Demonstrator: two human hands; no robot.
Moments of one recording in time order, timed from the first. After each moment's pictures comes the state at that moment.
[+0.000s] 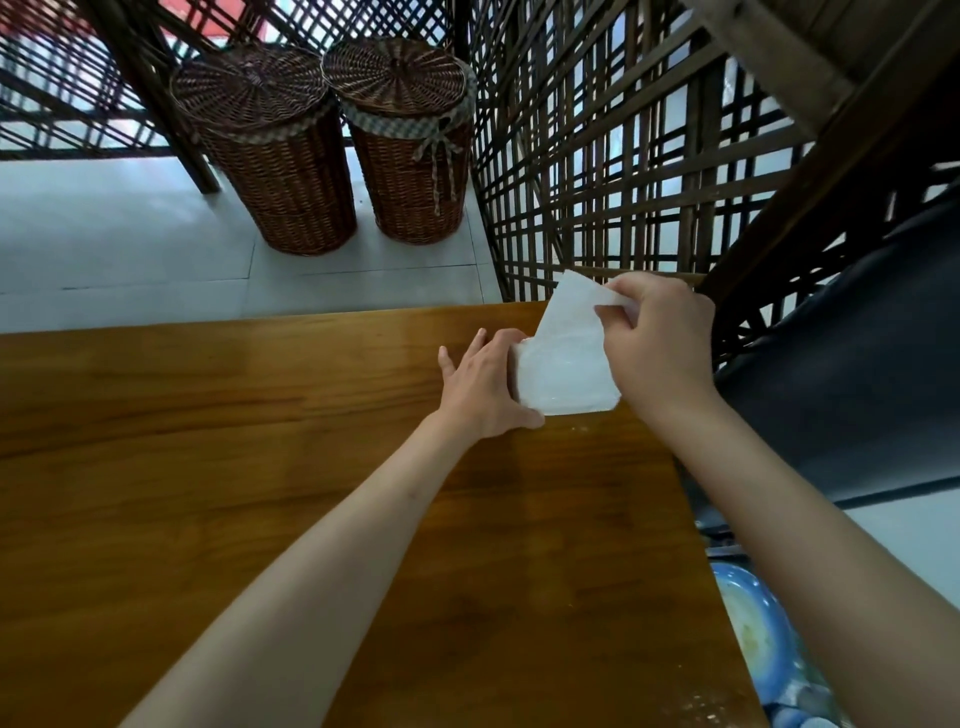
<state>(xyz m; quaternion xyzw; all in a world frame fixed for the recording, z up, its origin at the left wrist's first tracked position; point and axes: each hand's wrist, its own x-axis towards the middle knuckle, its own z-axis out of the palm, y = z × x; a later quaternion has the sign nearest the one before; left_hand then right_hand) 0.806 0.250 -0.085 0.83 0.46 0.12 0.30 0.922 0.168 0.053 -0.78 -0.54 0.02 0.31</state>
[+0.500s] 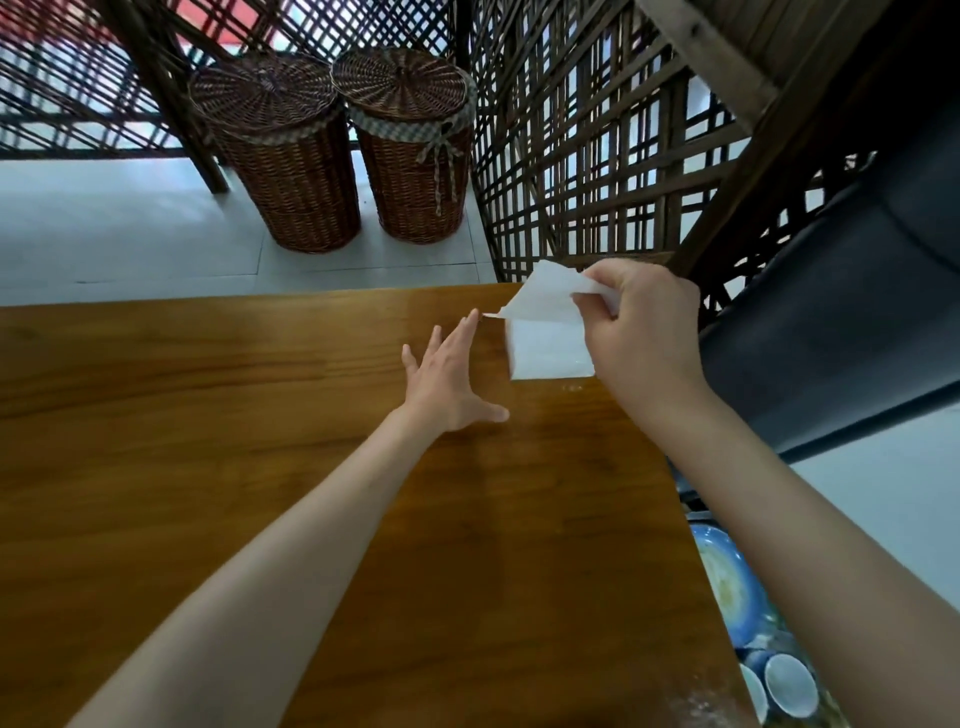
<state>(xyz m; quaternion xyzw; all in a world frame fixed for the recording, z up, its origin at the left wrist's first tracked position) 0.749 0.214 -0.063 0.81 0.50 0.10 0.28 0.879 0.114 0.099 -0.75 -0.58 0.00 0.31</state>
